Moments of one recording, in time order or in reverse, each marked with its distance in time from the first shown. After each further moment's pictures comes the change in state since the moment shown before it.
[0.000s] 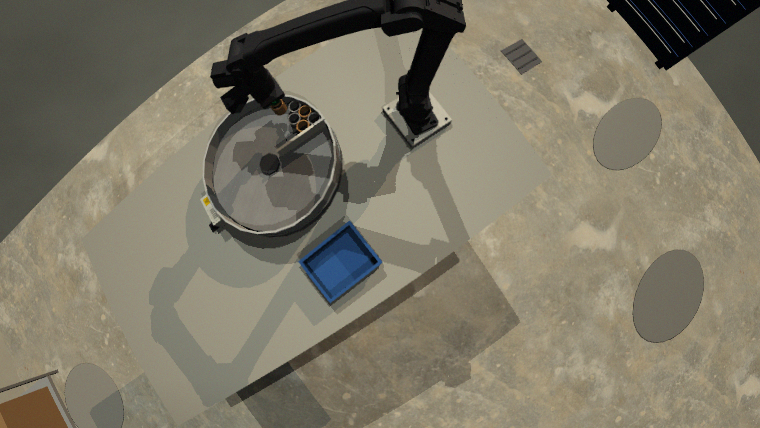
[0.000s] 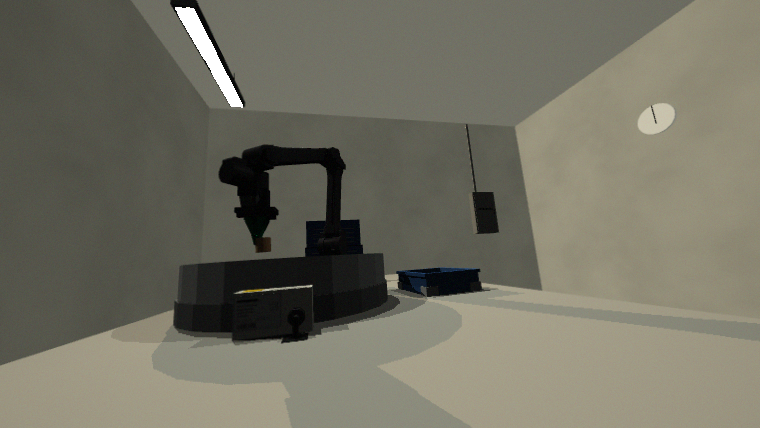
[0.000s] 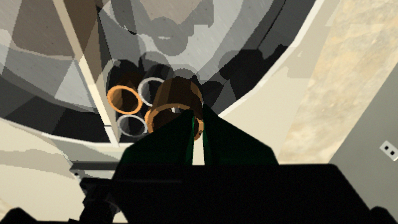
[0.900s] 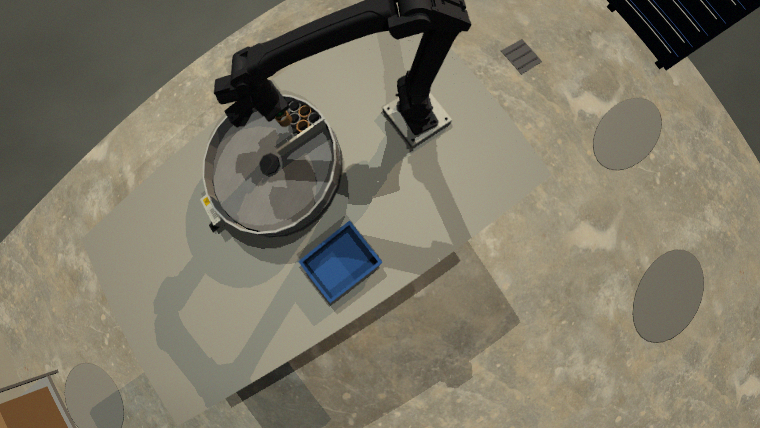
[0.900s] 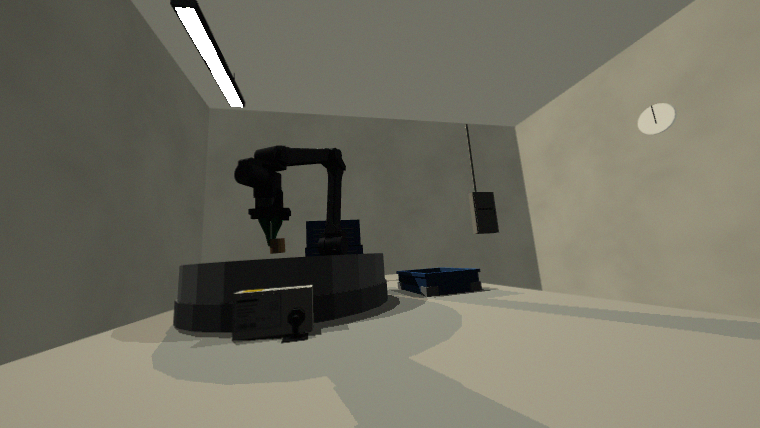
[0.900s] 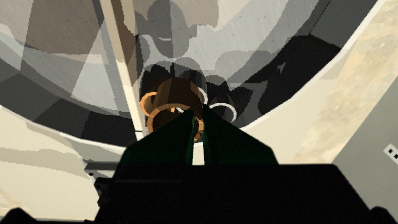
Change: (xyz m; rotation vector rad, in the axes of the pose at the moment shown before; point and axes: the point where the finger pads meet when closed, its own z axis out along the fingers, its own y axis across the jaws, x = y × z) arm -0.007 0.038 0.005 -0.012 0.013 -0.017
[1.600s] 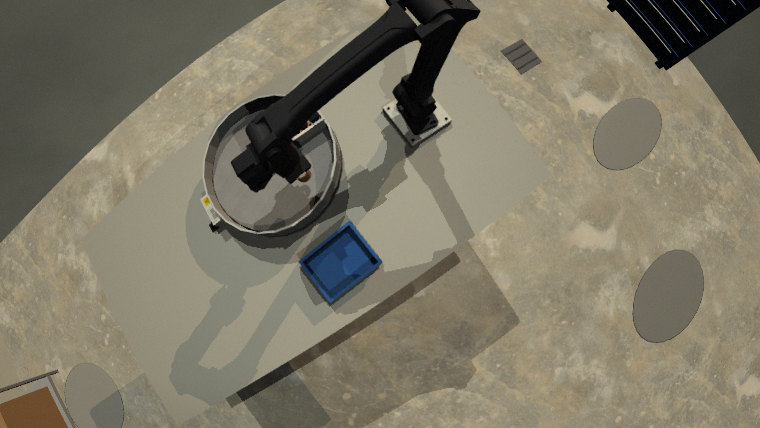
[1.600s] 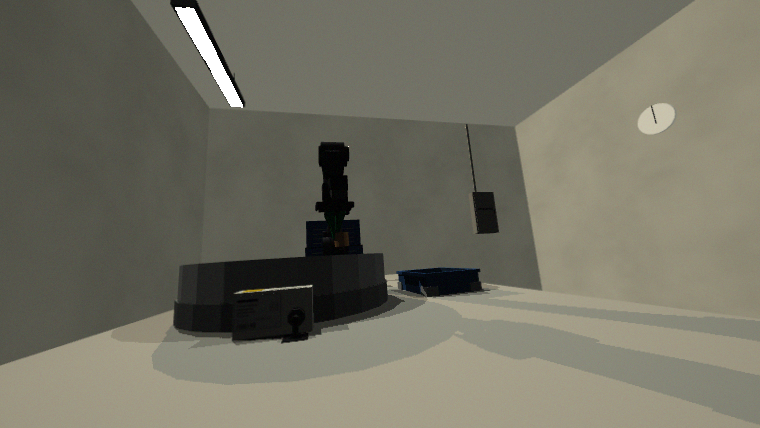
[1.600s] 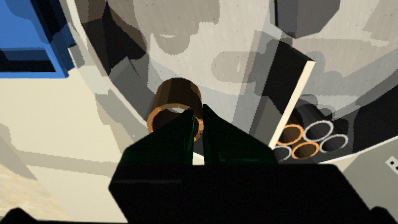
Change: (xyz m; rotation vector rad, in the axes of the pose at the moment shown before) arm -0.041 0.172 -0.005 0.008 -0.012 -0.061
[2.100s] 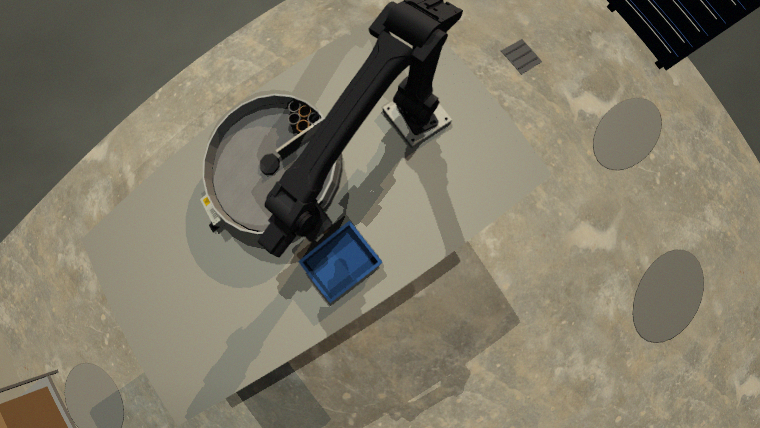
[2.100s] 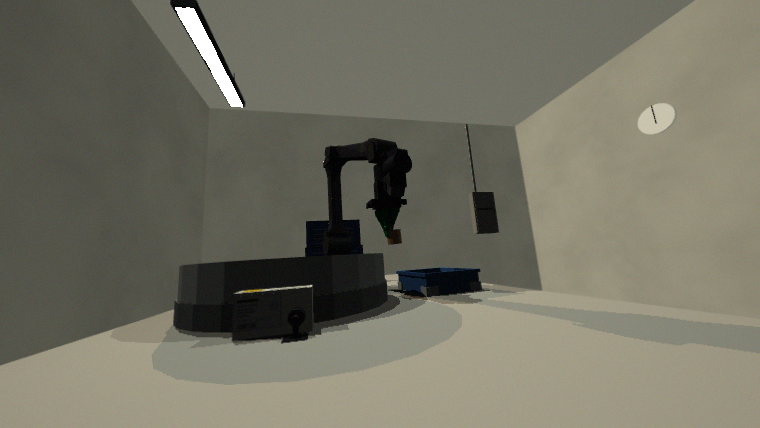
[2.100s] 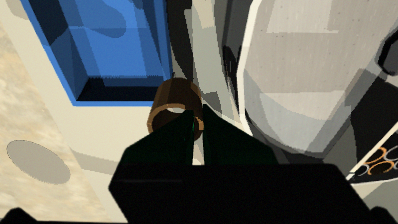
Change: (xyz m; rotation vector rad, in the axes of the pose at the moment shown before) arm -0.043 0.139 0.003 -0.002 -0.001 0.010
